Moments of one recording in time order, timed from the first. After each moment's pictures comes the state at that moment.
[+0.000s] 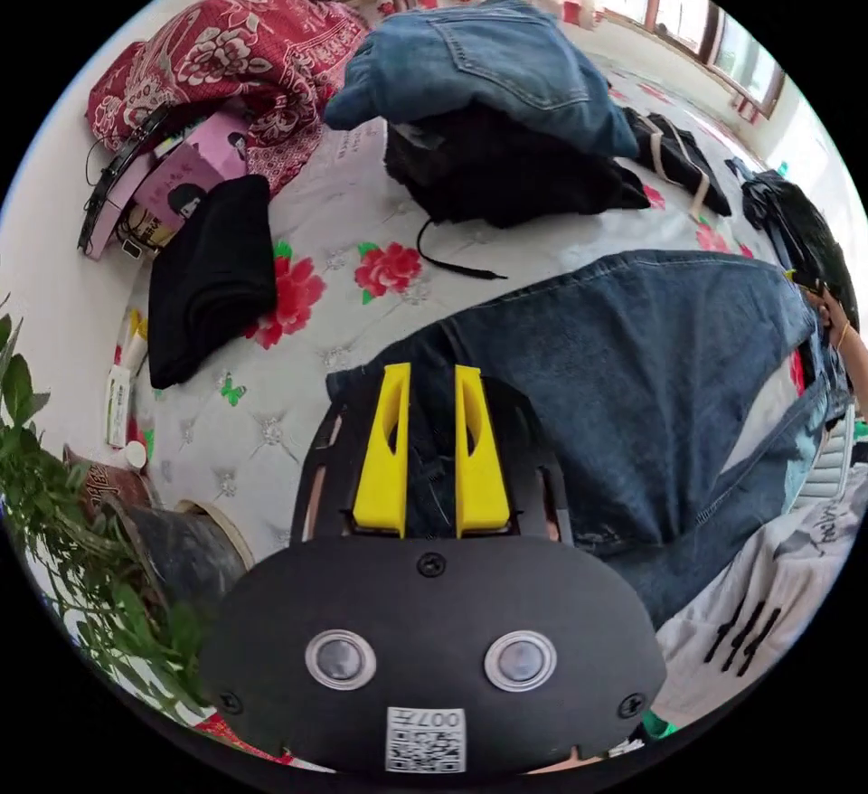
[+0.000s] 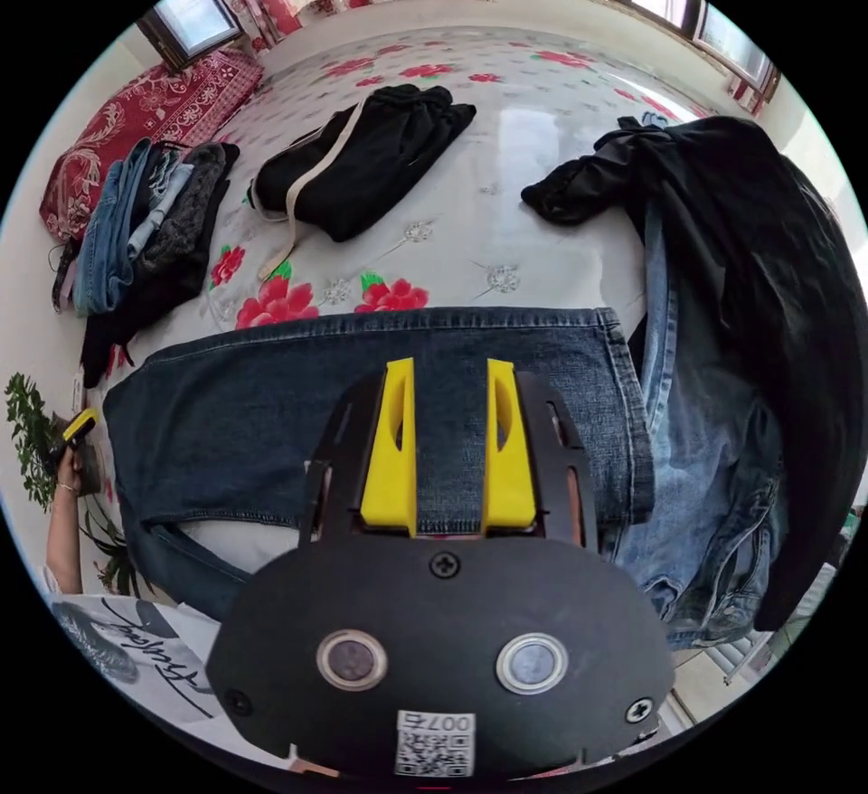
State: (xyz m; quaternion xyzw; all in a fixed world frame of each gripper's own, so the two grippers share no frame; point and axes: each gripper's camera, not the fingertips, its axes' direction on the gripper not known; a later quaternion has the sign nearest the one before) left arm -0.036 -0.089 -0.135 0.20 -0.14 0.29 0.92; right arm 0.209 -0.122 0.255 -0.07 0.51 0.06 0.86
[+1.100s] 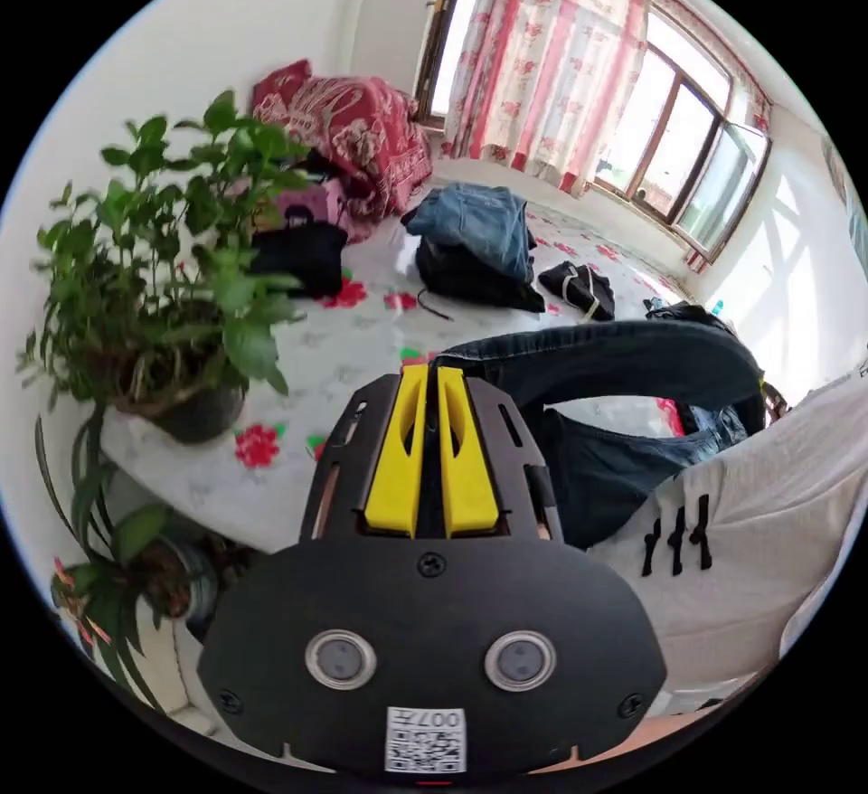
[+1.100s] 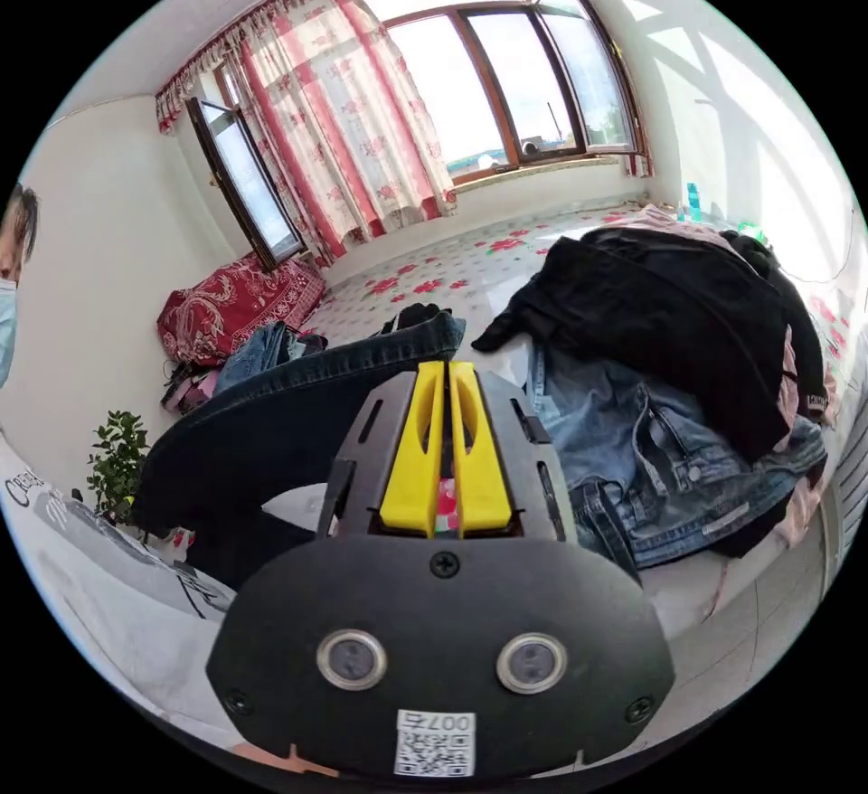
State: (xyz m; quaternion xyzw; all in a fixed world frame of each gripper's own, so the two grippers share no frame) left arm -0.190 0.248 -0.326 0.37 0.05 0.20 0.90; right arm -0.081 0.104 -0.014 0.25 0.42 -0.03 0.87
